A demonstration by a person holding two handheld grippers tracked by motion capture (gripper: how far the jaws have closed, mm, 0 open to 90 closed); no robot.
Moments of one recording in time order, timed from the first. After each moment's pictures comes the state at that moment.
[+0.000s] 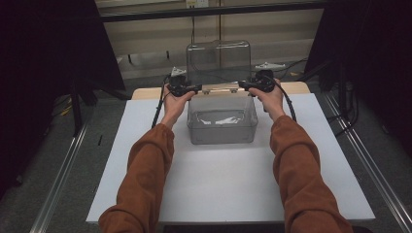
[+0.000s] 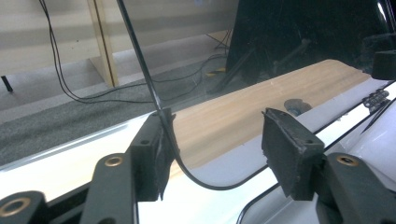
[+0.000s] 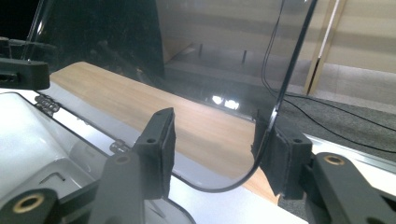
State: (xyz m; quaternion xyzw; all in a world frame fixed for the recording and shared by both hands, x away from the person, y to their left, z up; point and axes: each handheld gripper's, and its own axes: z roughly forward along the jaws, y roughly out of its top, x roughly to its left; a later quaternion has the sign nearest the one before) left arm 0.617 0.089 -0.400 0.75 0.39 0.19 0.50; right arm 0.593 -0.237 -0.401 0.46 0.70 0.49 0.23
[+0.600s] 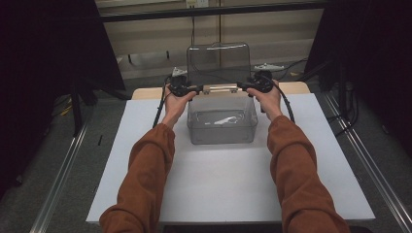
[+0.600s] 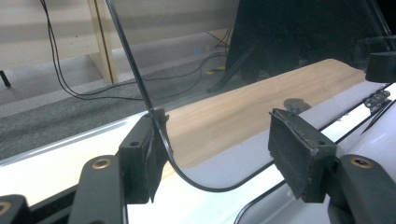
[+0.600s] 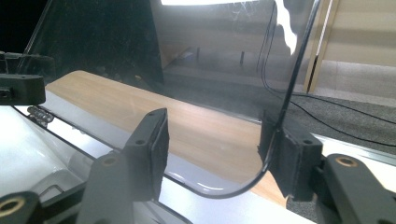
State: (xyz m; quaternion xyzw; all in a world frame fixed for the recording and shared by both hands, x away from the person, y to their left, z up) left arm 0.618 0.086 -0.402 0.75 0.40 0.18 0.50; right arm 0.595 -0.232 -0.407 0.47 0.69 0.50 0.23
